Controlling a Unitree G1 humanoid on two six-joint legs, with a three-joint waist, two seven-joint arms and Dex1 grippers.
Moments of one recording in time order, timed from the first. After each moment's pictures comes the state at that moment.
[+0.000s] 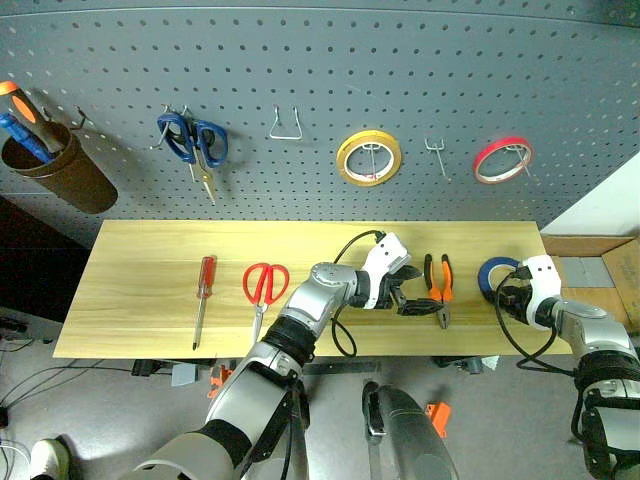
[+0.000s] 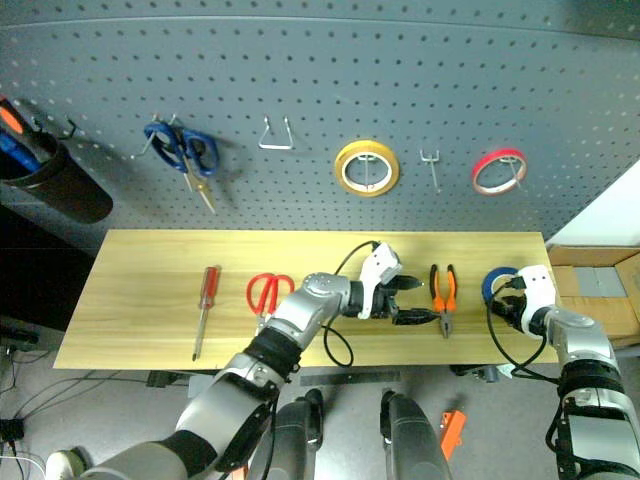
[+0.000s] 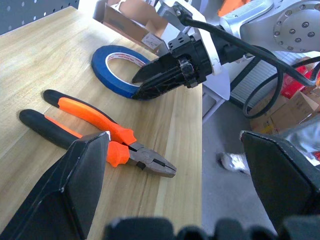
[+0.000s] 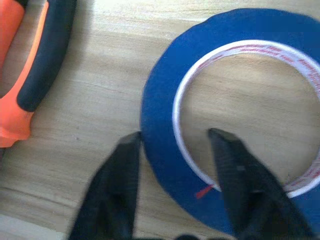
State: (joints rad) left arm -0.77 -0.03 -0.29 0.62 -0.14 0.30 -0.97; right arm -0.51 -0.62 -0.15 0.79 0.14 0.36 0.72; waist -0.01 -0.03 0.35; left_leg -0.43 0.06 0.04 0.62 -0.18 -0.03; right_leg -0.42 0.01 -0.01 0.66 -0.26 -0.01
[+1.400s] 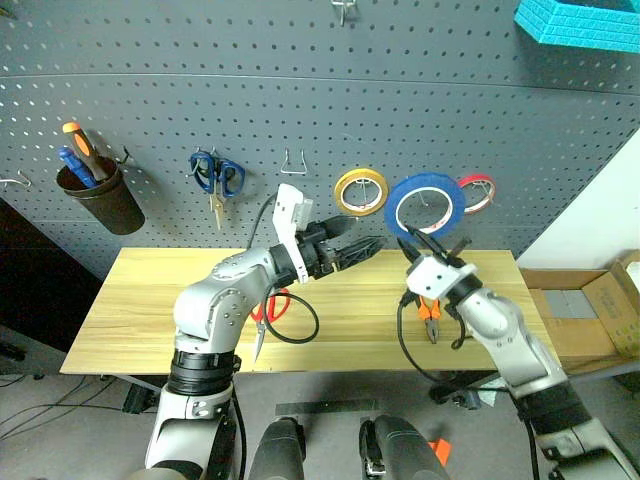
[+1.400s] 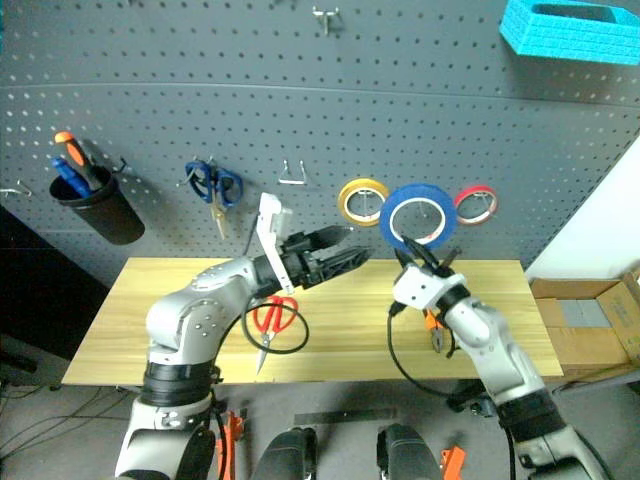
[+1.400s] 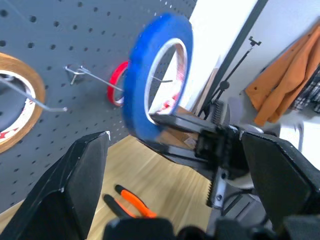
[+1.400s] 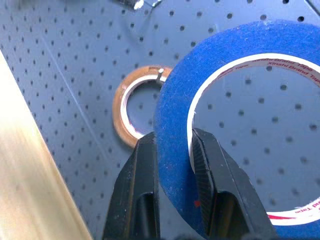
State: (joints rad) left arm -0.56 0.22 0.02 -0.15 -0.57 0.79 -0.70; right arm -0.40 -0.47 0.21 0.13 -0.35 -0.31 0.24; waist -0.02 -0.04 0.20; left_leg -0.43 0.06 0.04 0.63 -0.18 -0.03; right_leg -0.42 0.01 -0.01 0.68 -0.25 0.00
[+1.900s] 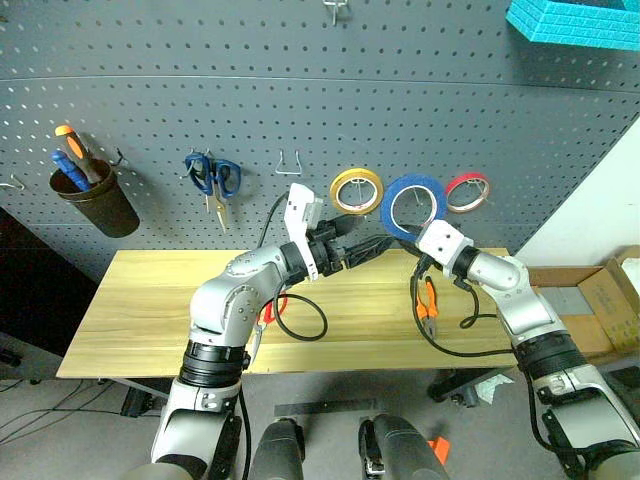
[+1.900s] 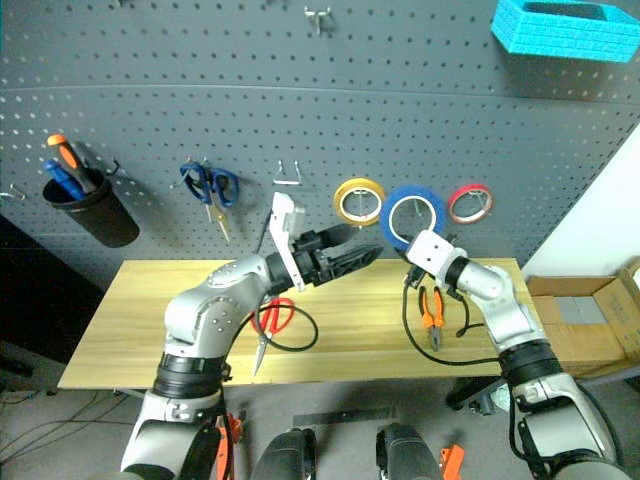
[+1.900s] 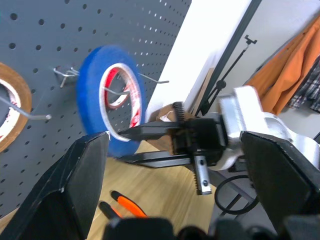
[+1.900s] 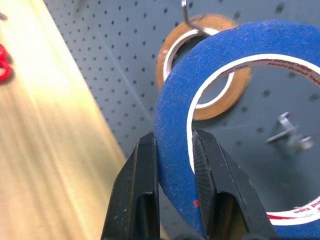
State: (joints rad) left arm -0.57 0.21 -0.02 -0.10 -0.57 0.72 -0.70; right arm -0.59 -0.49 0.19 0.38 -0.07 -0.17 0.63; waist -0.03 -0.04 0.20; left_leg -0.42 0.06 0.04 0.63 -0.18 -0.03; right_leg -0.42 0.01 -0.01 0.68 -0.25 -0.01
